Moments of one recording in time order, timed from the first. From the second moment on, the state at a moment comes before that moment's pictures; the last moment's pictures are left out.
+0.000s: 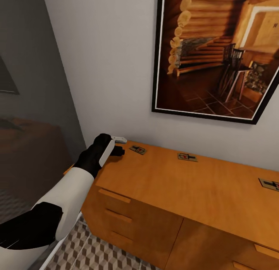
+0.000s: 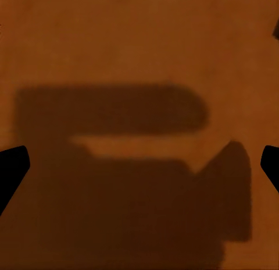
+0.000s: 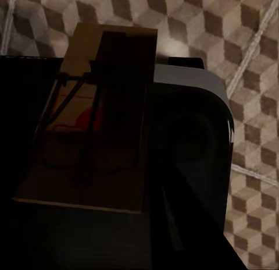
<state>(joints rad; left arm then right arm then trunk) -1.13 -0.13 -0.21 -0.75 0.21 1.01 0.26 -0.09 0.01 0.09 -0.02 -0.07 -0.20 0.06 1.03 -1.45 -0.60</state>
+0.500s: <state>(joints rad) -1.13 -0.14 -0.21 -0.75 0.21 1.01 0.26 -0.09 0.02 0.09 -0.02 -0.07 -0.19 0.06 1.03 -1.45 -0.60</state>
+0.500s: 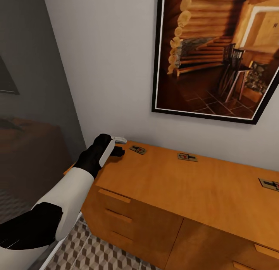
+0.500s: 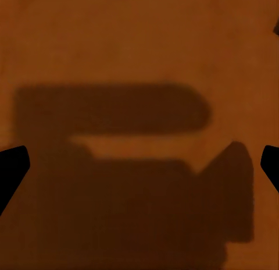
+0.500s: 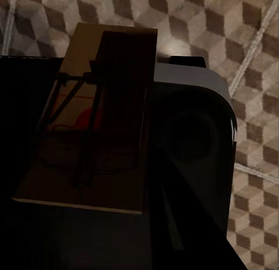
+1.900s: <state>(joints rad) -1.13 -0.14 -0.21 -0.73 0.22 1.01 0.26 -0.09 0.01 0.09 -0.02 -0.07 -0.19 0.06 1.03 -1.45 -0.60</state>
